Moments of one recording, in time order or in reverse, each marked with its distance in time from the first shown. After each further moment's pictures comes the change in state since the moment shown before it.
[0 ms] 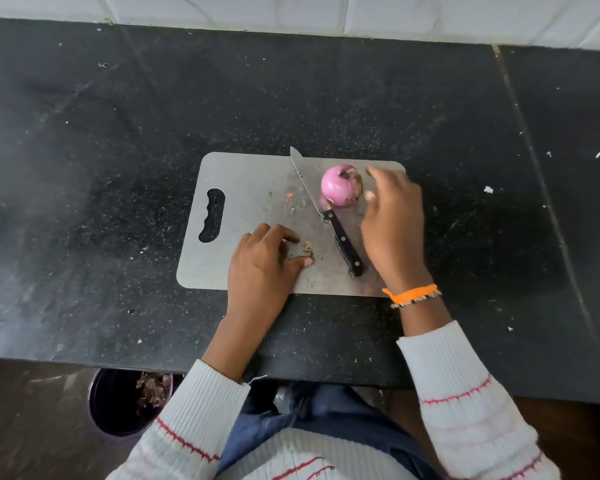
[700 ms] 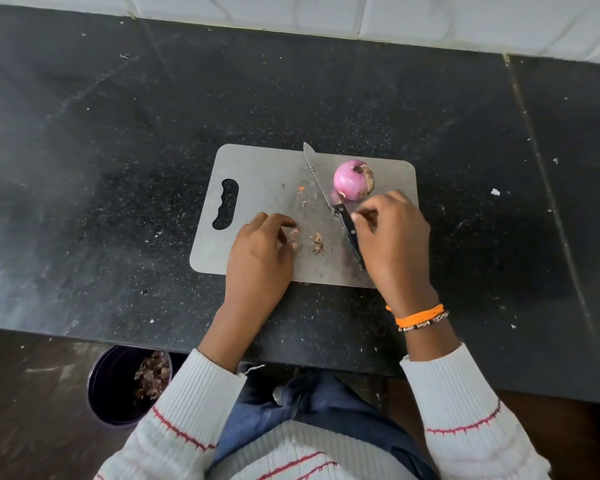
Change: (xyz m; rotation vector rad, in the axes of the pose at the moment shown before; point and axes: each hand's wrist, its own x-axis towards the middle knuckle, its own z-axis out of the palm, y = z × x) left_hand -0.008 -0.003 -0.016 0.005 0.047 0.022; right_hand -0.029 -0.025 -0.016 -0.085 -0.108 -0.010
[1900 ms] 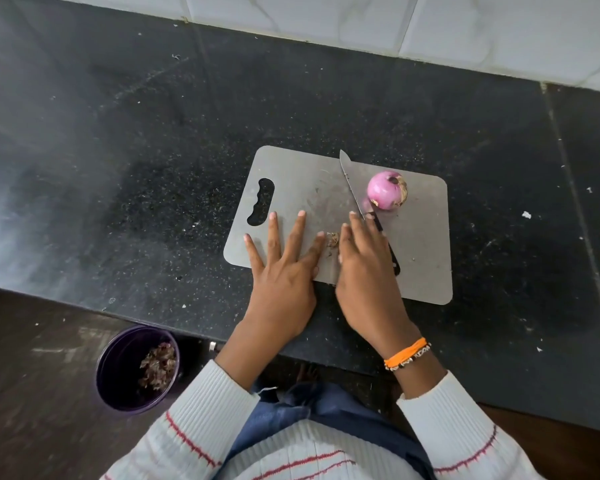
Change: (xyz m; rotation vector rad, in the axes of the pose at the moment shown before) left_hand -0.032 -0.013 -0.003 0.393 -0.219 0.056; right_hand -0.039 -0.031 0.030 -0.168 -0.353 -0.241
